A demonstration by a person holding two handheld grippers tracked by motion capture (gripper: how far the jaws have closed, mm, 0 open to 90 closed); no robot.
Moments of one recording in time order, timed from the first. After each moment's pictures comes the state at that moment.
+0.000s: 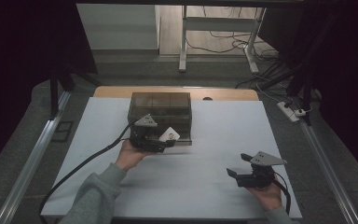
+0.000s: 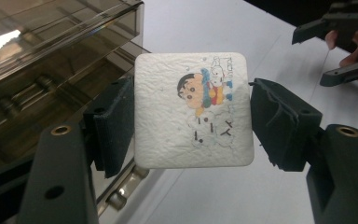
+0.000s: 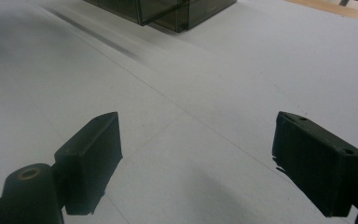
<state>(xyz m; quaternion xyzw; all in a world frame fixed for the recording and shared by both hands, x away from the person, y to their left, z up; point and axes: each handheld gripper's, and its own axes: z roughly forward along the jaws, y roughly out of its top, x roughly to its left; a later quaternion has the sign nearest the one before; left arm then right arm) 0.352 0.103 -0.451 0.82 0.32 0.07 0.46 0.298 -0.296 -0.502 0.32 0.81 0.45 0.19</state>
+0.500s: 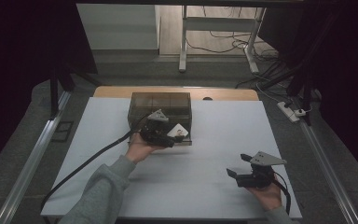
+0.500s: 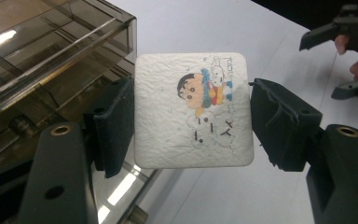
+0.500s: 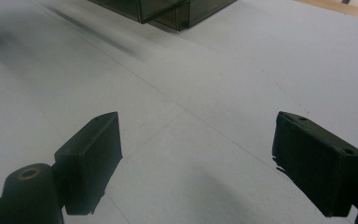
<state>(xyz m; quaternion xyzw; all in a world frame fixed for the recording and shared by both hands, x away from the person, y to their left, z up) 0.378 0.081 -0.448 0.83 0.32 0.06 0.45 0.299 -0.296 -0.503 0.32 0.81 0.45 0.19</state>
